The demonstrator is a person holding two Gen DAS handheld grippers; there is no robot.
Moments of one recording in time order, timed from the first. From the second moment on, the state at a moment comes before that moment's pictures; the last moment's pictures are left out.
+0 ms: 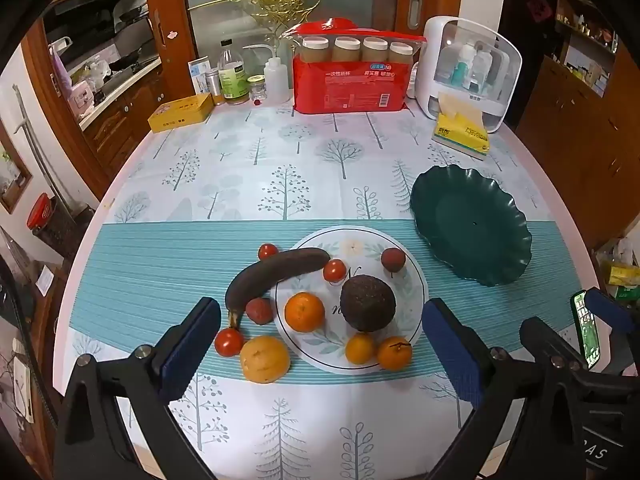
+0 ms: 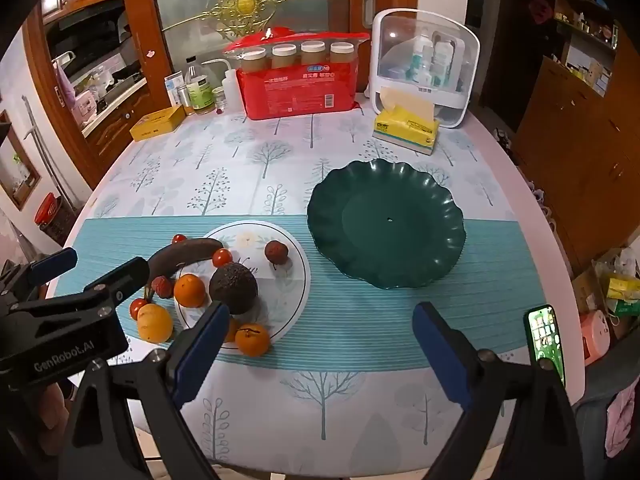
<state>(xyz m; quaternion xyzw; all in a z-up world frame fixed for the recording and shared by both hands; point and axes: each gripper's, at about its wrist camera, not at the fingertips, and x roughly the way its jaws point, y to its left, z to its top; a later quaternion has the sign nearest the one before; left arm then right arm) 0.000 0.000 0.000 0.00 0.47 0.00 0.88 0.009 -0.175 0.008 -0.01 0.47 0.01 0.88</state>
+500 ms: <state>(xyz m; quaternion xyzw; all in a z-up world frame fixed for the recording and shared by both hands) -0.008 -0.004 -0.004 0.00 0.48 0.00 0.88 0.003 -0.173 0.004 0.00 0.48 0.02 0.88</state>
